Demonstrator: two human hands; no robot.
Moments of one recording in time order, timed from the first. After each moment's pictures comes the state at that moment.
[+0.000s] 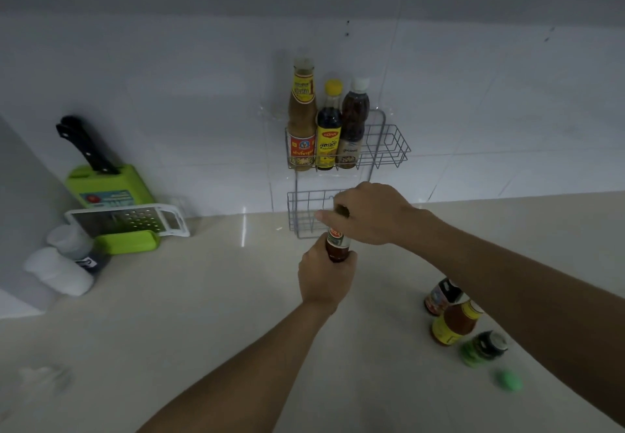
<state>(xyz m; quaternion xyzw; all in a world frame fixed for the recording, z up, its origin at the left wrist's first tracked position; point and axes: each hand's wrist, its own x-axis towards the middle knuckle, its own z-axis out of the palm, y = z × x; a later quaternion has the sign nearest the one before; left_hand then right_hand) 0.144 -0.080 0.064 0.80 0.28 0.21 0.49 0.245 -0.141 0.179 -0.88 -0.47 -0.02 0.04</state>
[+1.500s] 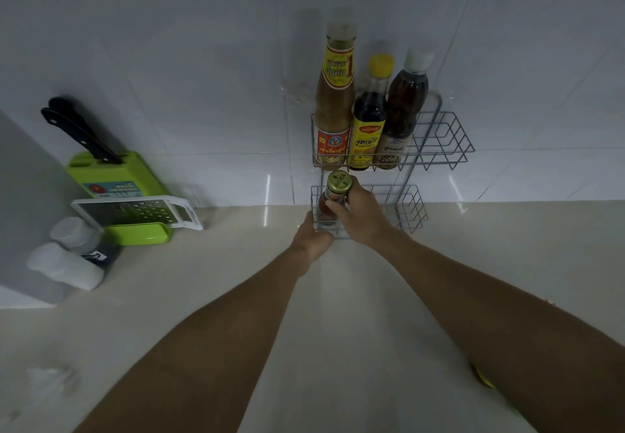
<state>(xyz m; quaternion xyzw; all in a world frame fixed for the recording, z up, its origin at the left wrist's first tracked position) 0.238 0.052 0.013 0.69 0.36 -0.07 0.62 0.321 -0.049 0.056 -0.85 -0.32 0.11 0.40</state>
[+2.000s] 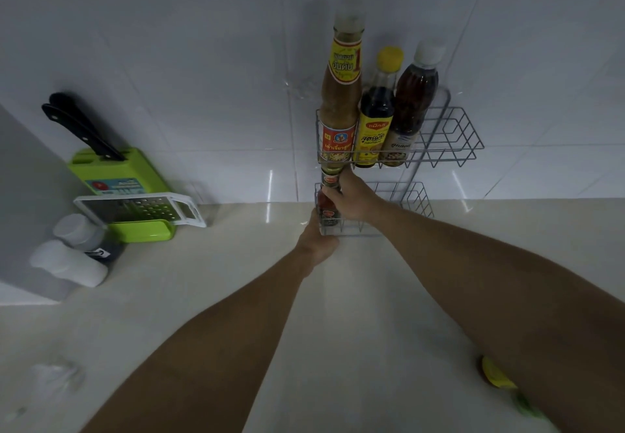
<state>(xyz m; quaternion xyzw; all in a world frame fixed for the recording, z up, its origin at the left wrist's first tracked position) 0.229 0.048 0.018 0.72 0.32 -0.07 0.61 0.345 -0.013 0.061 -0.84 -0.33 0.22 0.36</state>
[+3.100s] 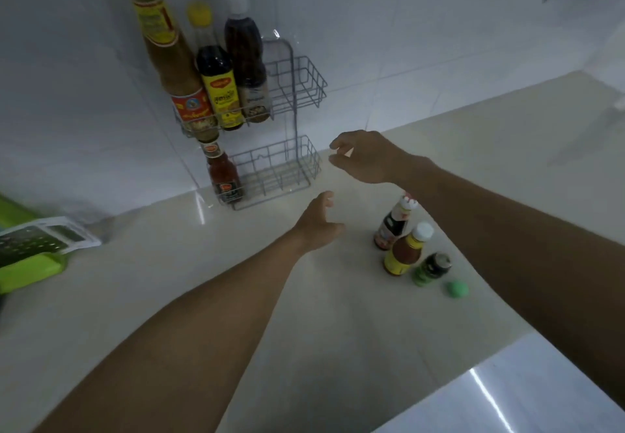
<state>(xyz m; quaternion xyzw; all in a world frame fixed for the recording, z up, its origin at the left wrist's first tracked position) 0.236 -0.116 0.024 0.83 0.09 -0.20 0.51 0.322 -0.244 0.133 -0.94 -0.24 0.15 0.21</state>
